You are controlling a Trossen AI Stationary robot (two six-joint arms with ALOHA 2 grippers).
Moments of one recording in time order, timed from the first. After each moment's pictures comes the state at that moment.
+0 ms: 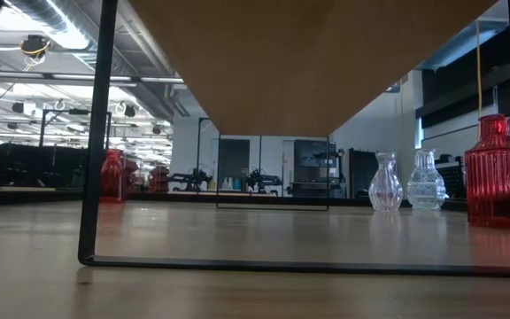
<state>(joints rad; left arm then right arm) 0.15 1.80 2.16 -1.57 0.36 -0.67 -0.03 0.63 0.65 0.34 0.50 0.29</state>
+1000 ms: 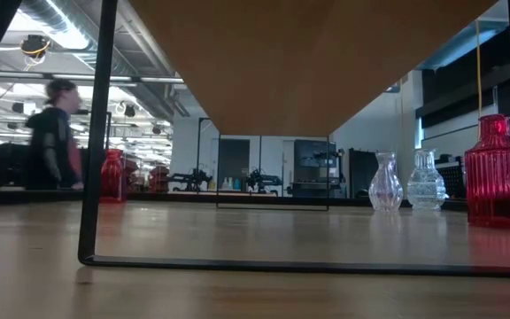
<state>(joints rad) 0.25 1.85 2.18 -1.57 0.44 -0.54 -0.03 0.62 0.65 0.34 0.49 0.28</state>
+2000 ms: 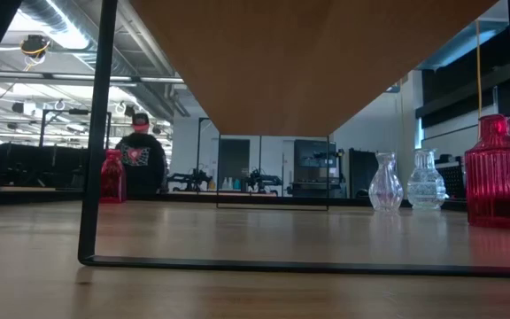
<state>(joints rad) 0.27 1.85 2.24 -1.51 0.39 -0.55 -0.03 0.62 0.65 0.33 0.49 0.28</state>
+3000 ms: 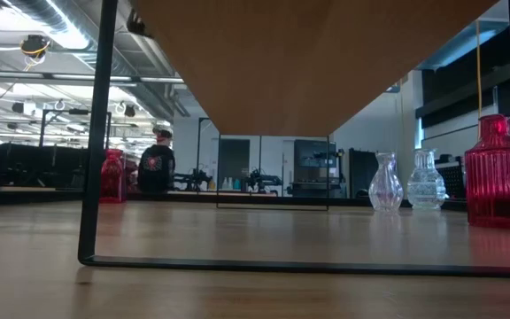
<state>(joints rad) 0.15 1.57 1.67 -1.31 0.27 -0.66 -0.03 0.62 0.65 0.34 0.48 0.28</state>
